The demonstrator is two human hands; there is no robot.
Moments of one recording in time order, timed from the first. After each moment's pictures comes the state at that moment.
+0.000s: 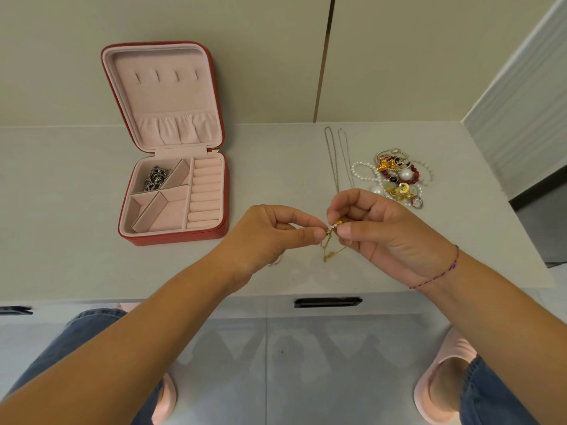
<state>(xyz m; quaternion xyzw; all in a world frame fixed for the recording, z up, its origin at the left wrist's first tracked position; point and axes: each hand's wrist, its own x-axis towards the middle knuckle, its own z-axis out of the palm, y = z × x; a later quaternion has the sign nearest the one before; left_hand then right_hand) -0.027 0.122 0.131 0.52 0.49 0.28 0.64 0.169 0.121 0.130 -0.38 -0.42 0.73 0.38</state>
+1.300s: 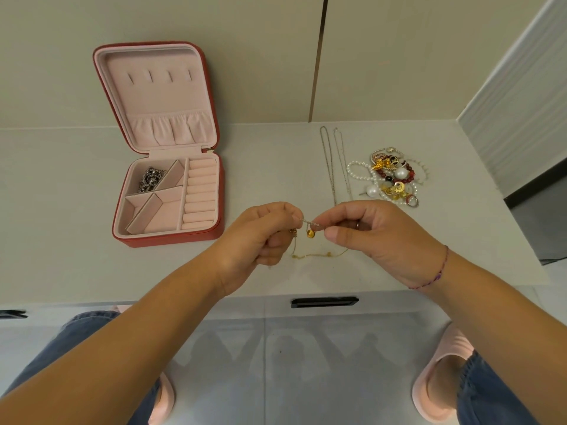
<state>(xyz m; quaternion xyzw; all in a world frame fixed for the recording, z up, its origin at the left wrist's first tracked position) -0.031 0.126 0.121 0.45 0.44 0.31 0.71 0.163 0.115 0.138 -0.48 -0.58 0.58 0.31</state>
